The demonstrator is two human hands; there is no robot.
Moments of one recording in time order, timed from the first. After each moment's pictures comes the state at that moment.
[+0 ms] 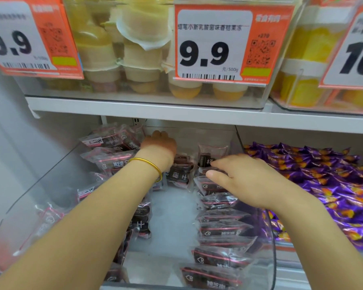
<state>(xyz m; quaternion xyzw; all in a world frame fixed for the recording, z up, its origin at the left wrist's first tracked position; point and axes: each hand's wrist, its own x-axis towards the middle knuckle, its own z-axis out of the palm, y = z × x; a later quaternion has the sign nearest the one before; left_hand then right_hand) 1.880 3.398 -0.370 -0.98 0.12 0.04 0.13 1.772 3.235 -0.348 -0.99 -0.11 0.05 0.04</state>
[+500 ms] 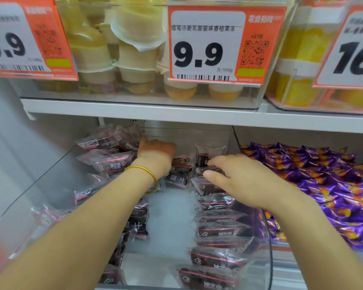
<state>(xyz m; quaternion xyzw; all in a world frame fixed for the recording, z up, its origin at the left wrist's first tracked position) 1.875 3.397 -0.375 -0.98 0.11 0.04 0.14 1.770 3.235 -0.348 -0.99 -0.10 0.04 0.08</state>
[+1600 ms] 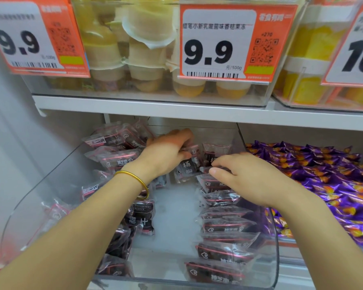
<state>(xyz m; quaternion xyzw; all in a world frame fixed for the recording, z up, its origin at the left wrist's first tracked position) 1.853 3.411 -0.368 -0.94 0.25 -0.07 -0.21 1.770 3.233 -0.352 -0.98 -0.12 0.02 0.12</state>
